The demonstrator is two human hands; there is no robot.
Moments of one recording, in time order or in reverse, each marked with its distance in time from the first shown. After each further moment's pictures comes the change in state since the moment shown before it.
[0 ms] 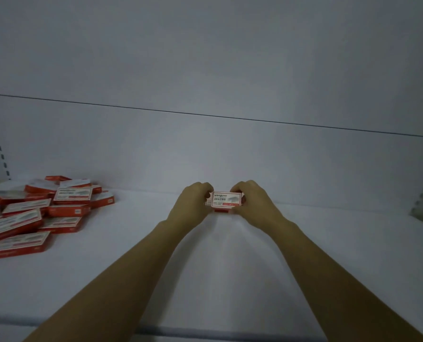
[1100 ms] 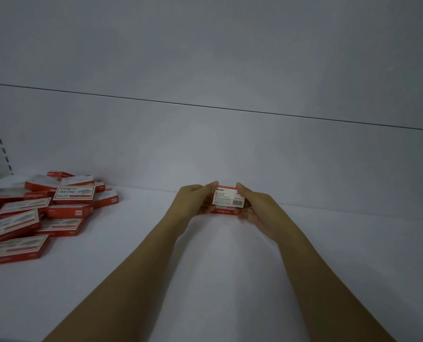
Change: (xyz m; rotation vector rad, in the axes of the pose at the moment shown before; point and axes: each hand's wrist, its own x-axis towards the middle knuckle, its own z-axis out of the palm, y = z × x) left_hand 0.017 -0.028 0.001 -0.957 -0.053 -0.501; right_hand 0.032 0.007 0.032 1.041 -0.122 0.496
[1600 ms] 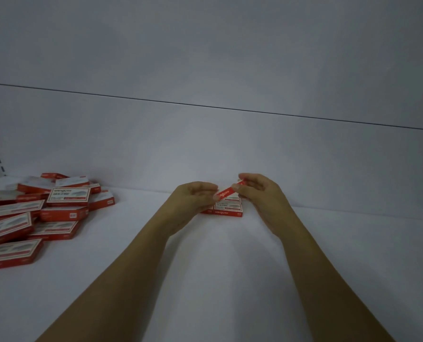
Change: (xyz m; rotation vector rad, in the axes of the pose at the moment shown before) left_hand 0.000 0.001 -0.010 -0.125 -0.198 0.050; right_hand -0.012 -0.014 -0.004 -0.110 0.054 -0.305
